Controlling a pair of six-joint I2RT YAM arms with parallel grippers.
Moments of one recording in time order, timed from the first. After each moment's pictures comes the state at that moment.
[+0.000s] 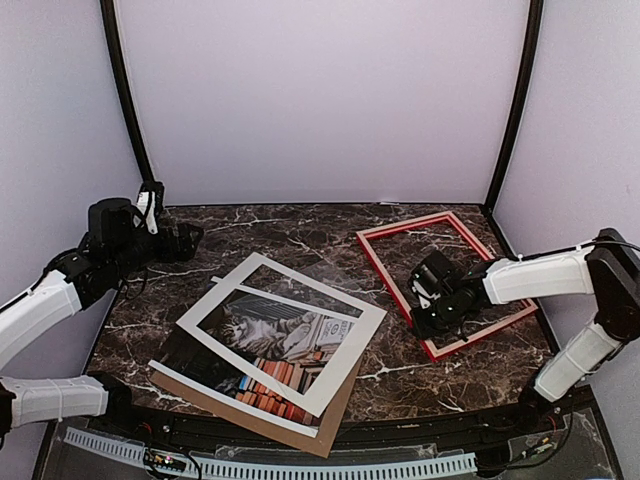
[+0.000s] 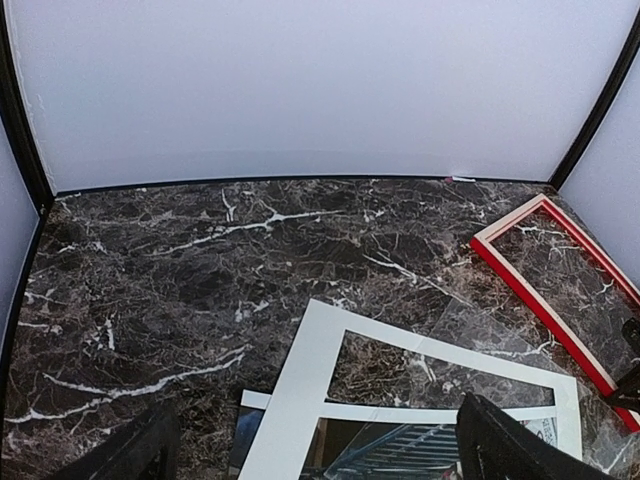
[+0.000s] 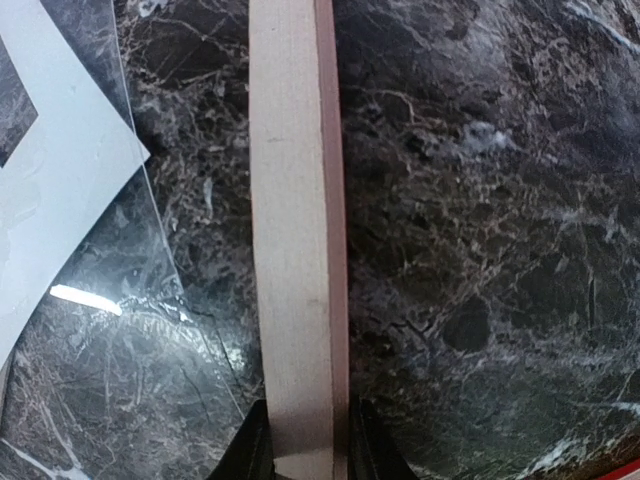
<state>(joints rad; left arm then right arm) -0.33 0.92 0.72 -0.16 -0.02 -0.22 0.70 1.54 0.77 -0.45 0.07 0.37</state>
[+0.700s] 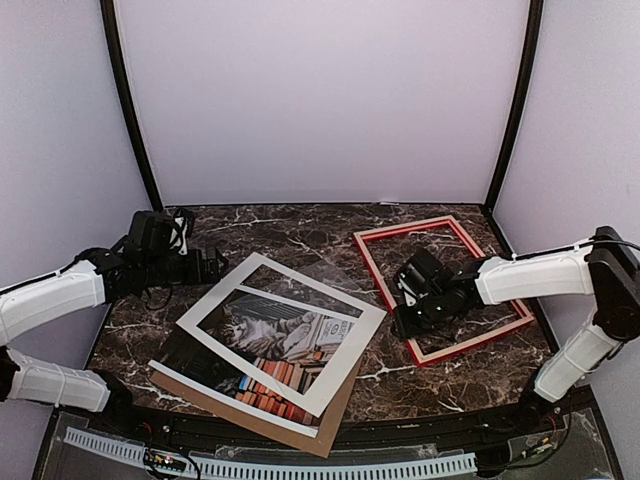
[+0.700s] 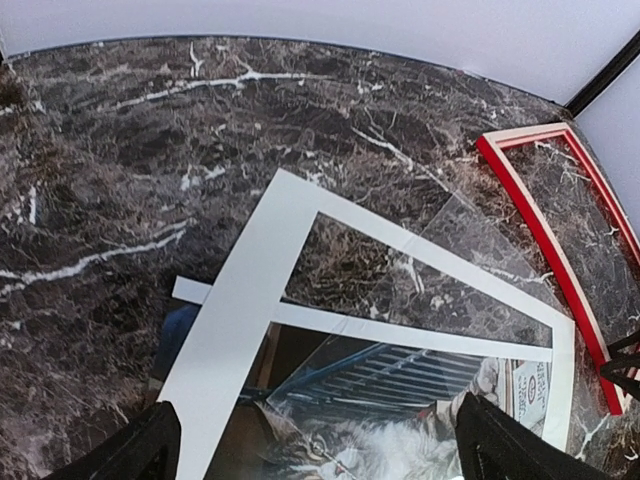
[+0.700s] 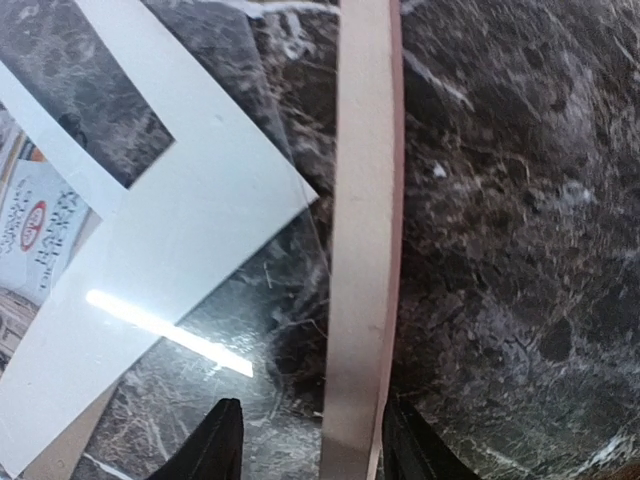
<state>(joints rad) -0.47 1.11 0.75 -0.28 -0.06 -0.41 0.81 1.54 0.81 -0.44 0.07 0.49</state>
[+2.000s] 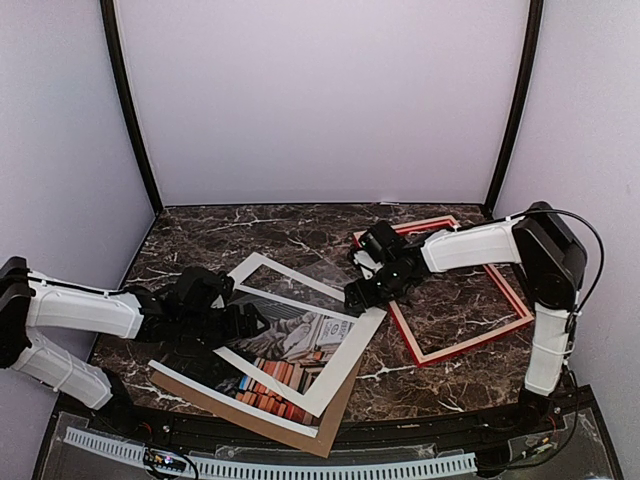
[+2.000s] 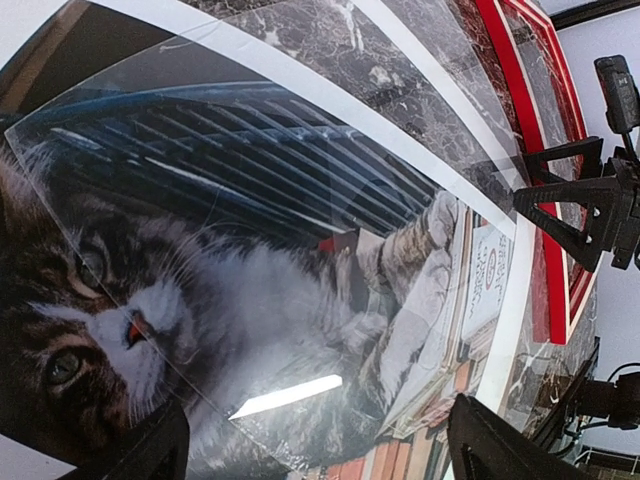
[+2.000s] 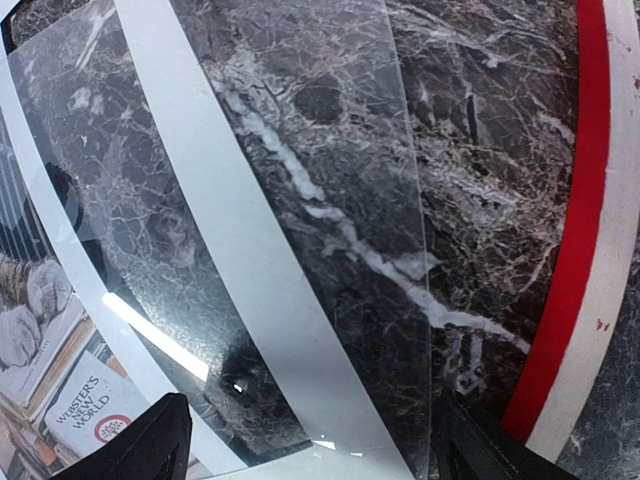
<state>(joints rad) -0.77 1.31 0.52 -0.03 0.06 -0.91 0.76 1.94 1.25 -0.40 -0.07 0.25</state>
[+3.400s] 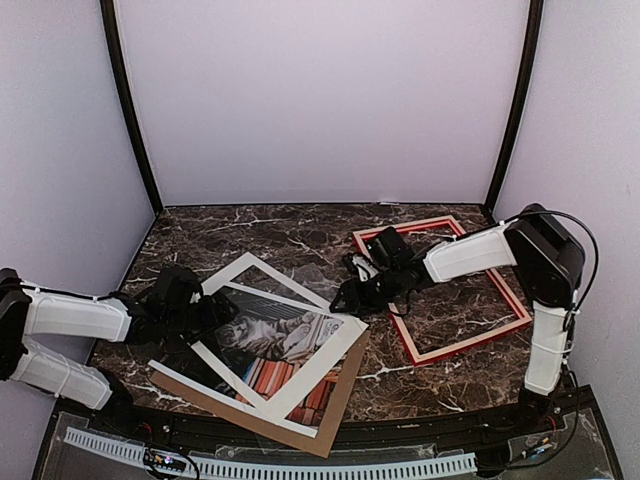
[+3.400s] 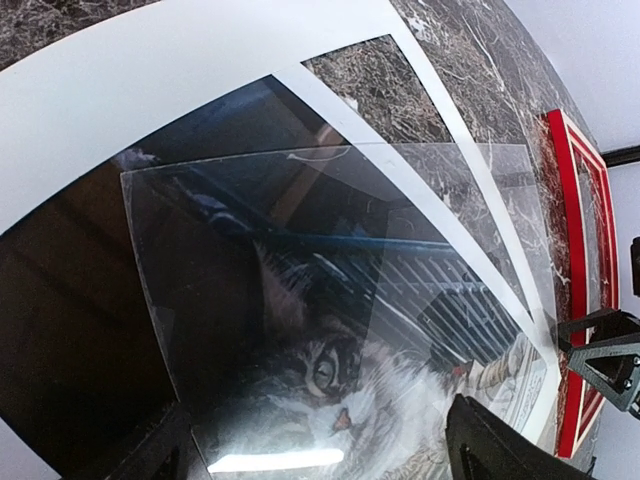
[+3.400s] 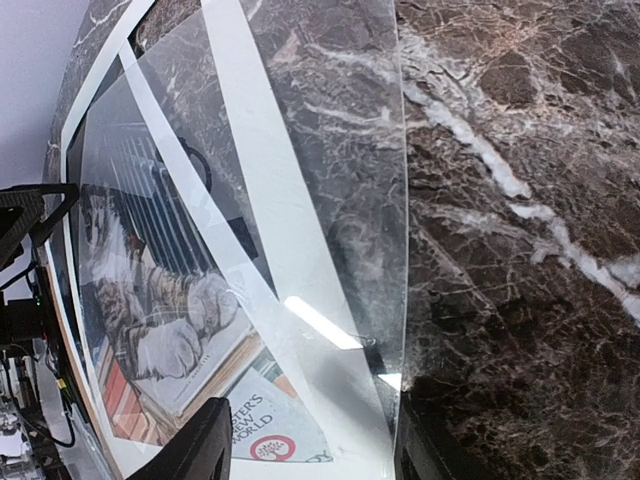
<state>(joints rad) -0.59 1.25 0.40 0.06 -0.06 -0.97 0.74 1.95 1.14 -0.12 -0.45 0.50</state>
